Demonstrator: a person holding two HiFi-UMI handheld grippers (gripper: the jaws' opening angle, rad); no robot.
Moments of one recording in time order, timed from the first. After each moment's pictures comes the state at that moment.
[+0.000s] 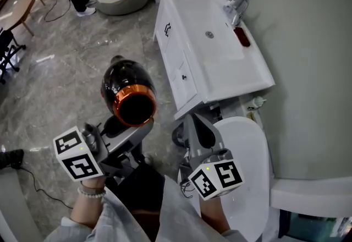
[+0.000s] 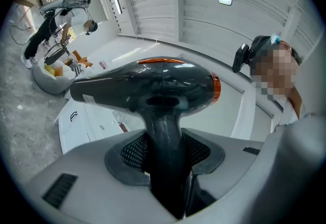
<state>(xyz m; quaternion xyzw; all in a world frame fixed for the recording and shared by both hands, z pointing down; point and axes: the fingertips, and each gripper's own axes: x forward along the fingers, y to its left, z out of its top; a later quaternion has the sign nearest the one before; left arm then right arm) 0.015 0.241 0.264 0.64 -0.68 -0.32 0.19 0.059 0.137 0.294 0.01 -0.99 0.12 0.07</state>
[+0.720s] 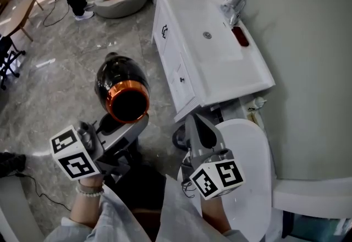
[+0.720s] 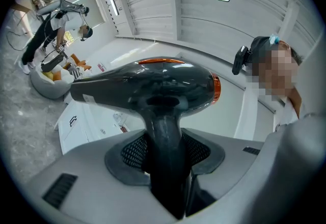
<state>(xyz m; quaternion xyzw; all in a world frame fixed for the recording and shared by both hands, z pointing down) 0.000 0.224 0.262 0.64 -0.69 -0.30 0.17 0.057 0.110 0.303 0.02 -0.99 0.12 0.07</state>
